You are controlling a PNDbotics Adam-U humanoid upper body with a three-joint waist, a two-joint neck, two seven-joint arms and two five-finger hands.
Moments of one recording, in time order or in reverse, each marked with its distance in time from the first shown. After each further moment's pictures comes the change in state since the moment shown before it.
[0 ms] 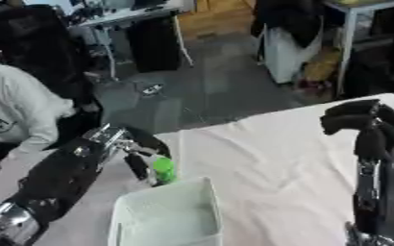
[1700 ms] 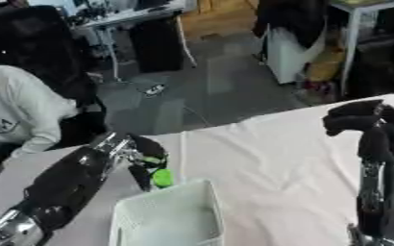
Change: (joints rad) left arm 0.018 -0.011 -0.013 -0.016 0.049 -0.063 0.064; right arm -0.006 0.000 -0.001 -0.003 0.001 0.002 0.001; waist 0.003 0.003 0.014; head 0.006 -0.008
